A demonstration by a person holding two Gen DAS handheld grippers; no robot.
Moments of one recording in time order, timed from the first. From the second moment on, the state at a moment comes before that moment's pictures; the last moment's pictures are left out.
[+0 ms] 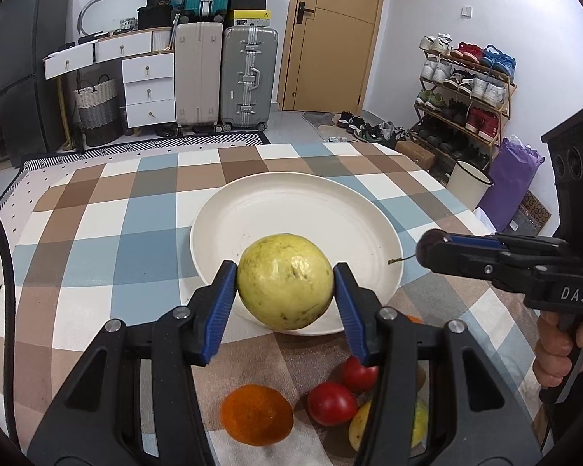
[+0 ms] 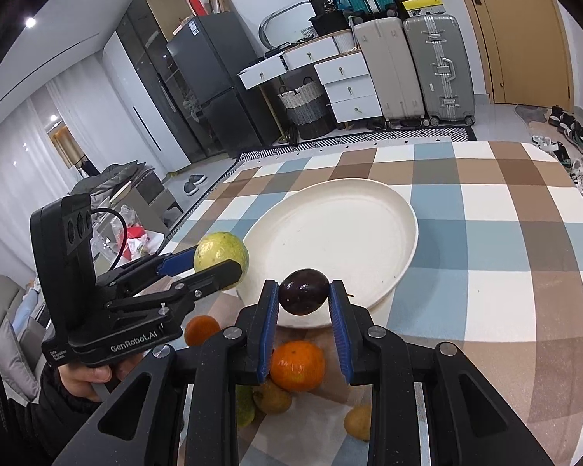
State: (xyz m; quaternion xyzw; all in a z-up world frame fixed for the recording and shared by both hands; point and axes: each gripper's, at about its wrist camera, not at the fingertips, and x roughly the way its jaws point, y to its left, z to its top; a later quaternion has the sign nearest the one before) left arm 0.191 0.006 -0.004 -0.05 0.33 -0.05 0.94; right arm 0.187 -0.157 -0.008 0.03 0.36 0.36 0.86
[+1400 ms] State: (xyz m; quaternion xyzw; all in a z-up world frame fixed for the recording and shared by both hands) left arm 0.111 0.034 -0.010 -0.05 0.29 0.01 0.96; right arm 0.157 -0.179 -0.027 -0.06 0.32 0.31 0.89
